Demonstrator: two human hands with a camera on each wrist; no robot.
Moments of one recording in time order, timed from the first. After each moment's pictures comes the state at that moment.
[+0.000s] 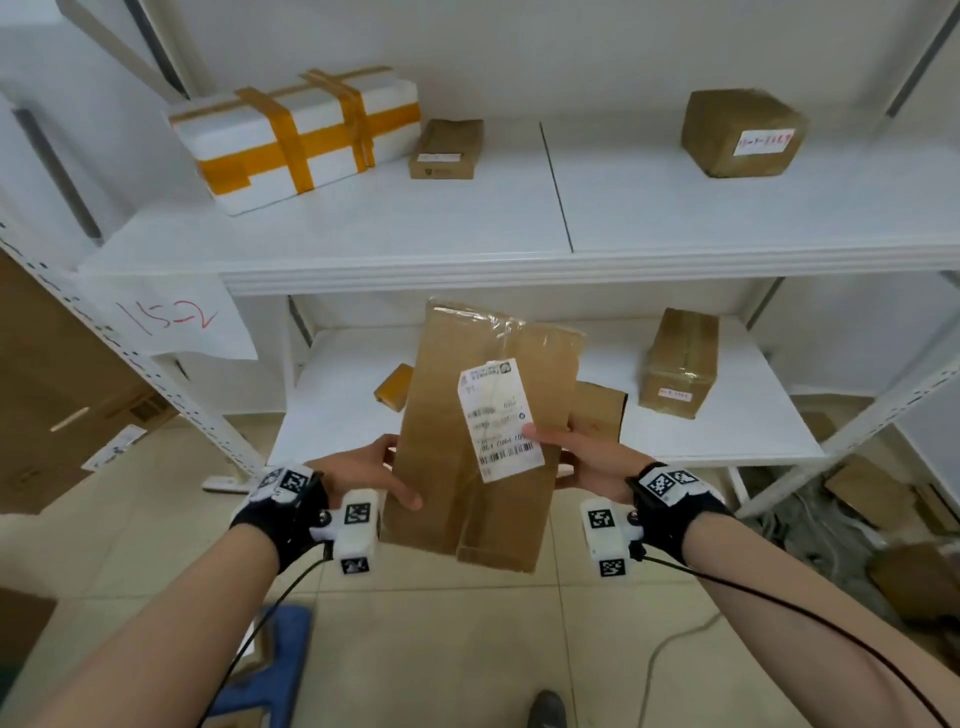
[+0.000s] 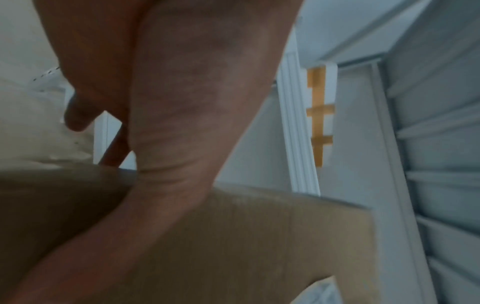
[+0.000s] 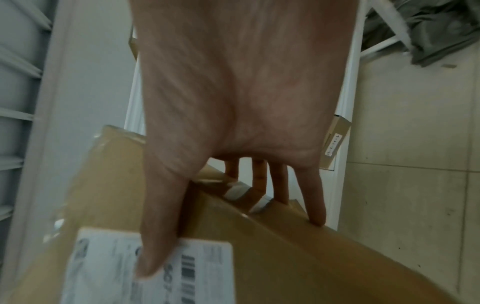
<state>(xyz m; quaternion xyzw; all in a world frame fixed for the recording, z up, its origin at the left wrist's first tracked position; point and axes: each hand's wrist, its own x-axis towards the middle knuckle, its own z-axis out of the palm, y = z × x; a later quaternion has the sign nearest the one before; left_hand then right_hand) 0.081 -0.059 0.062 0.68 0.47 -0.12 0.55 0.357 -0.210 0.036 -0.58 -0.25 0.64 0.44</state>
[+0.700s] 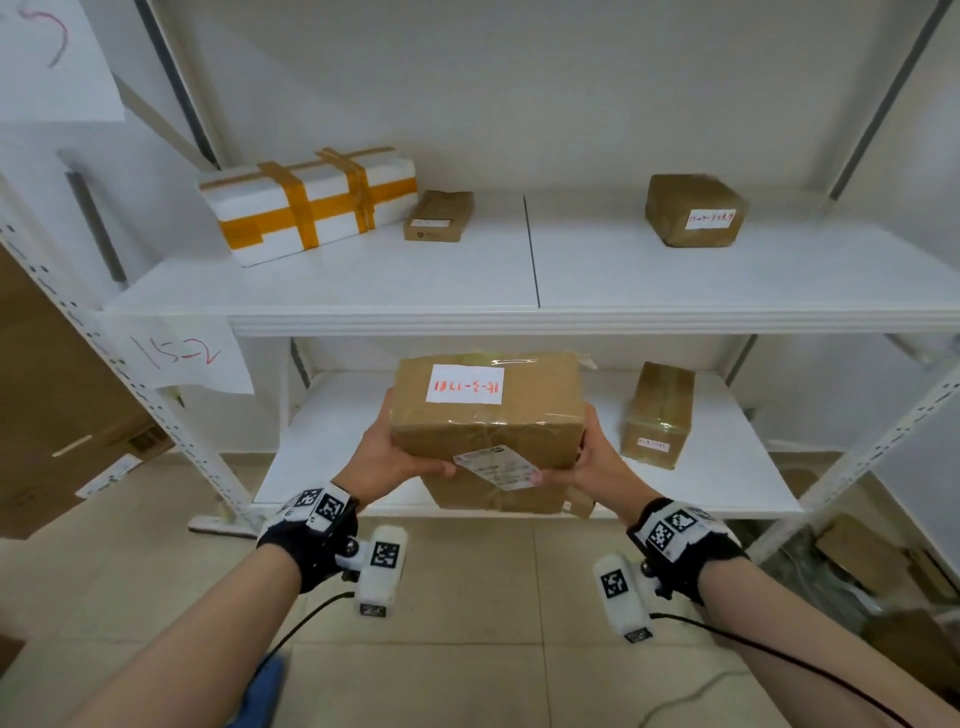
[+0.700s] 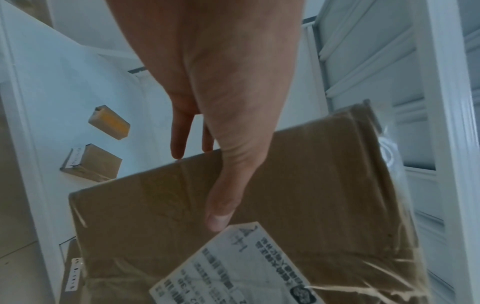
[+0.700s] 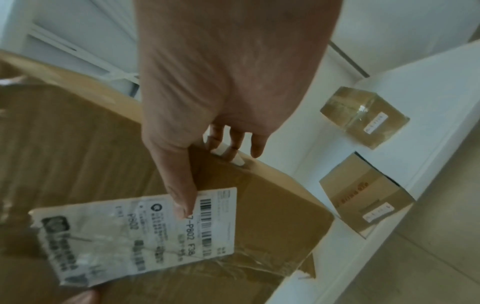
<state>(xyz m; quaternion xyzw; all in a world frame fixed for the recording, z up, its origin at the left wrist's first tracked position) 0.141 -0.100 0.099 0.73 0.37 0.23 0.52 0.395 -0.249 0.074 -0.61 -0.44 0.42 0.51</state>
